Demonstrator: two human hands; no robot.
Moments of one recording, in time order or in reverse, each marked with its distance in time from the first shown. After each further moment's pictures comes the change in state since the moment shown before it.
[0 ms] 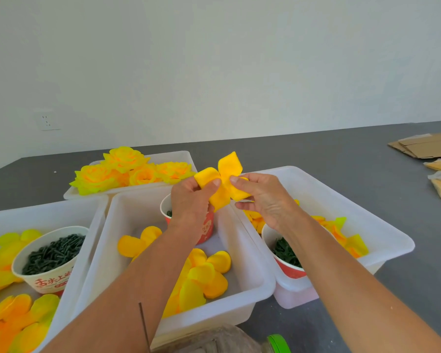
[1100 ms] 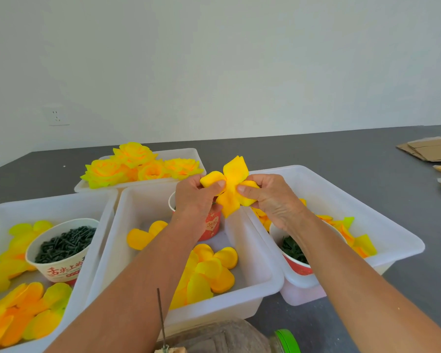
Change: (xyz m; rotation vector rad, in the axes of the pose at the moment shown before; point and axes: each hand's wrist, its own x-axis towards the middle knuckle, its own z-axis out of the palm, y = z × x) left_hand 0.008 -0.006 -0.010 0.002 -0.014 -0.106; right_hand -0.003 0.007 0.001 -0.148 -0.063 -0.101
